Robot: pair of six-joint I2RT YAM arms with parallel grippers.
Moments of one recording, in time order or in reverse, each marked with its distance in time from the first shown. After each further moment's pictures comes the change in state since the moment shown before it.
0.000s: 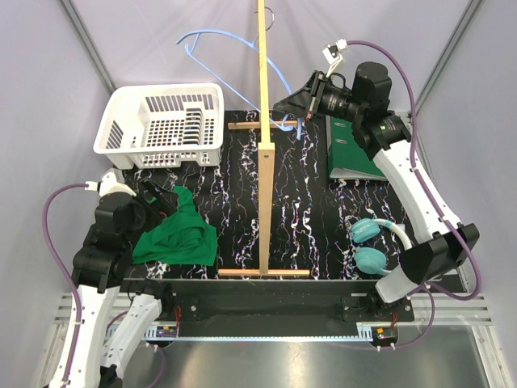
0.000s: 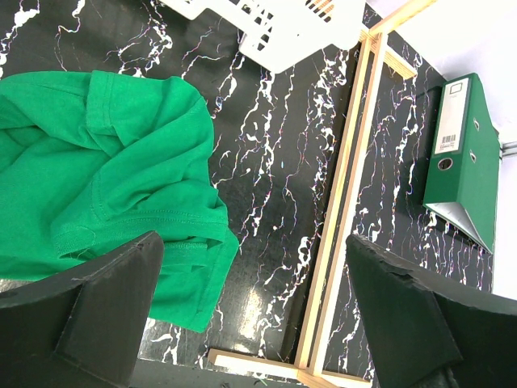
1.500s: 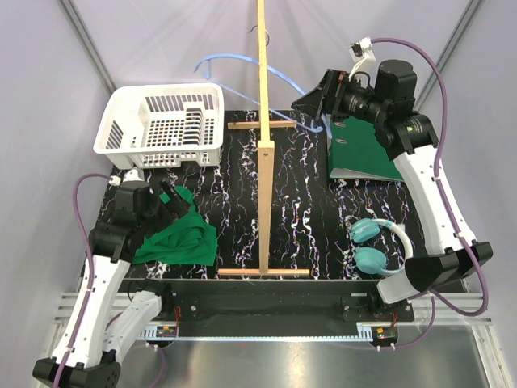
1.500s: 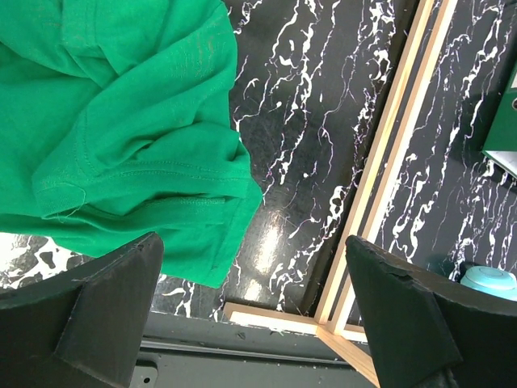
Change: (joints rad) left arm 0.000 0.157 -0.038 -0.059 0.091 -0.012; right arm -0.082 -0.075 0.061 -0.291 0.180 -0.245
